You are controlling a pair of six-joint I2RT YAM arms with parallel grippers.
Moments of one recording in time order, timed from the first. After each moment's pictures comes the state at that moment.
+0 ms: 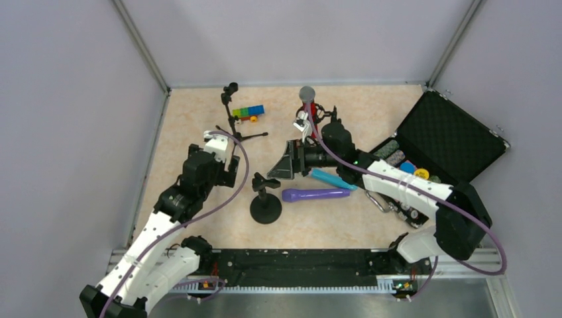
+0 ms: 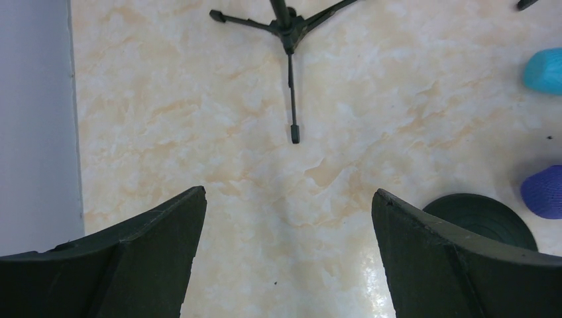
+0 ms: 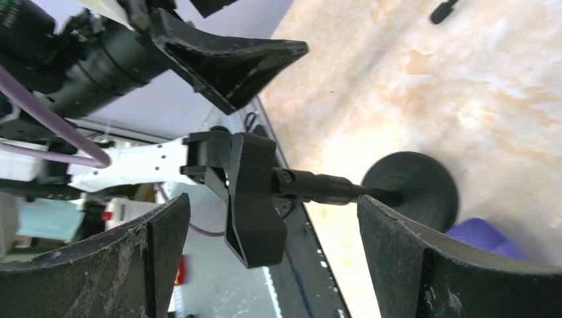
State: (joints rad) left arm -0.44 0.76 0.73 -0.50 -0.31 0.05; right arm 0.78 1.43 0.97 0.17 -0.64 0.75
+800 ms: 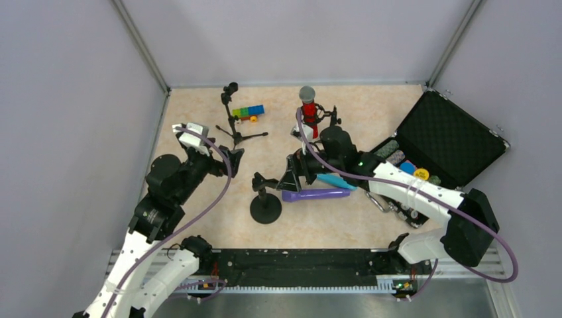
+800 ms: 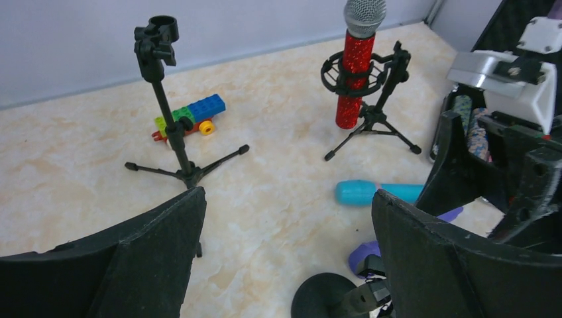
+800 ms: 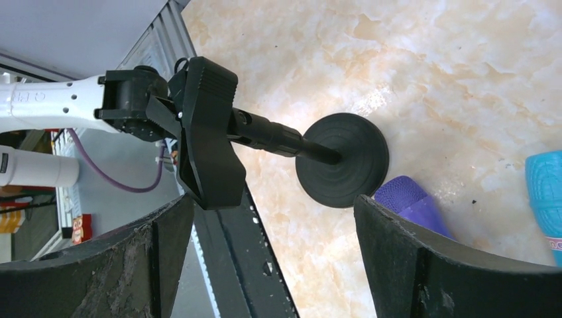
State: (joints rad) left arm -0.44 0.62 0.90 -0.37 0.01 -0.10; right arm 0.81 1.34 1.00 -0.15 -0.54 0.36
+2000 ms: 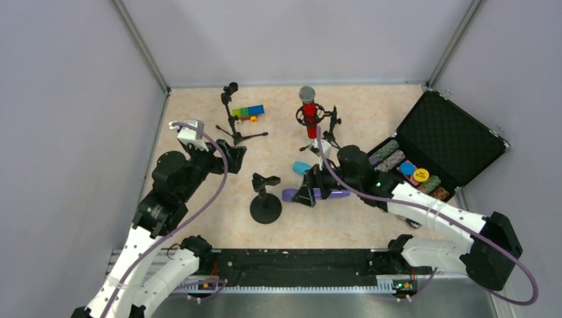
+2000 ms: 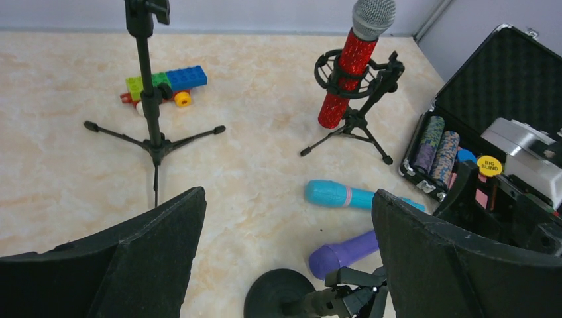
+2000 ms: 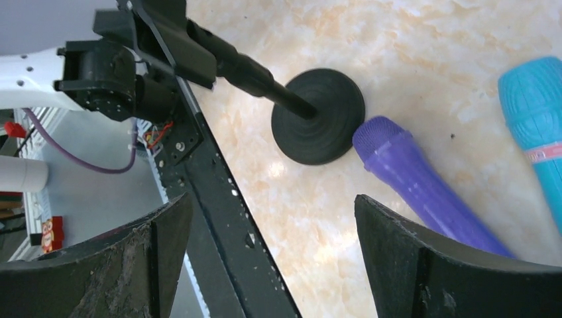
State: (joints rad) left arm -0.44 0.63 0.89 -0.36 -0.01 -0.30; right arm 0.81 1.15 0.78 -0.10 -0.45 0.37
